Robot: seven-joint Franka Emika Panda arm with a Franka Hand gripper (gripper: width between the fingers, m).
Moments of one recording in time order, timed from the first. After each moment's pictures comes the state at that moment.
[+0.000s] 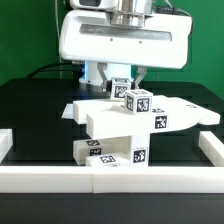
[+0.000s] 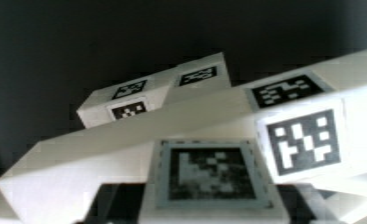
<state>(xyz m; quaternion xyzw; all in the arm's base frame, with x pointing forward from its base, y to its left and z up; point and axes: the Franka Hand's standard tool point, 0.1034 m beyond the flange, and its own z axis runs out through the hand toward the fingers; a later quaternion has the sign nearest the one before) 0.546 -0.012 0.112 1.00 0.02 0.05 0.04</state>
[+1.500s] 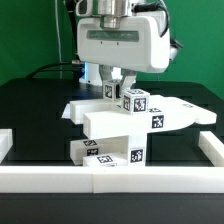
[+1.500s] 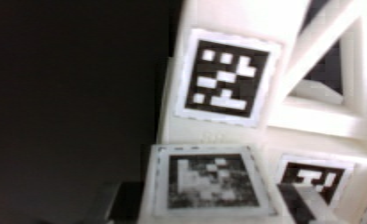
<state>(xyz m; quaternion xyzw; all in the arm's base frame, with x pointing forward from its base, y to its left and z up) 0.544 -0.019 0.105 0.86 -0.51 0.05 -0.01</state>
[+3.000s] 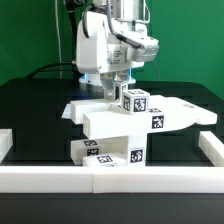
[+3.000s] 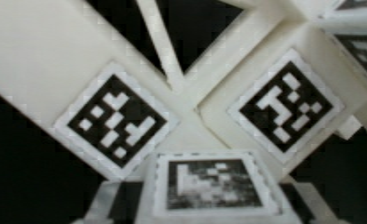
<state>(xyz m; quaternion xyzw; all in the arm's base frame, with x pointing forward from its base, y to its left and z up) 0.544 -0.018 0.101 0.50 -0.86 0.02 -0.06</state>
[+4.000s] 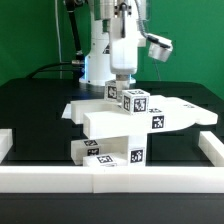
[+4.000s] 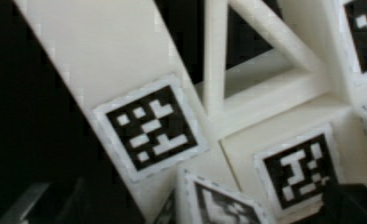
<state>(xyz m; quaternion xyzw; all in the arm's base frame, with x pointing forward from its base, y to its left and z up) 0.547 -0.007 0.103 0.71 -0.70 0.04 -0.05</state>
